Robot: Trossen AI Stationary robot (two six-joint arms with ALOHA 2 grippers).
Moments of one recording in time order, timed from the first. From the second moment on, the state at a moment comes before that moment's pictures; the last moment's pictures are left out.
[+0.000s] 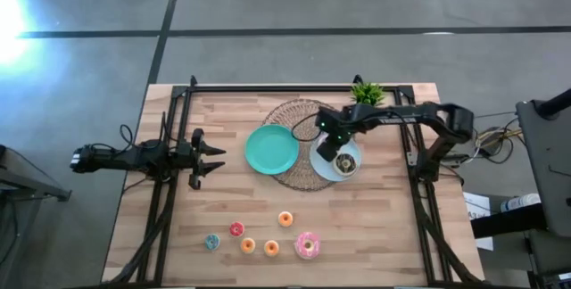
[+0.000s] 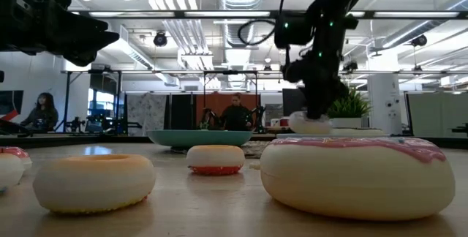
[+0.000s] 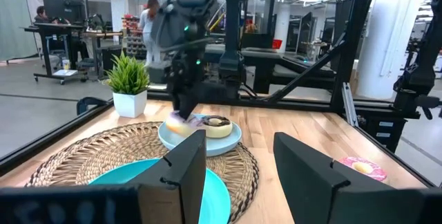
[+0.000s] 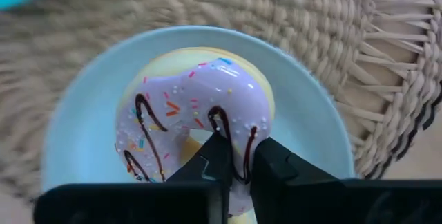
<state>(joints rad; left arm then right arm) -0.08 0.00 0.01 0.04 -0.12 -0.06 -0.30 1.69 1.07 -0.73 0.03 0.41</state>
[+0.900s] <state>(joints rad) -0.08 0.00 0.01 0.04 -0.12 -0.06 -0.27 1.62 1.06 -0.82 0.07 0.27</state>
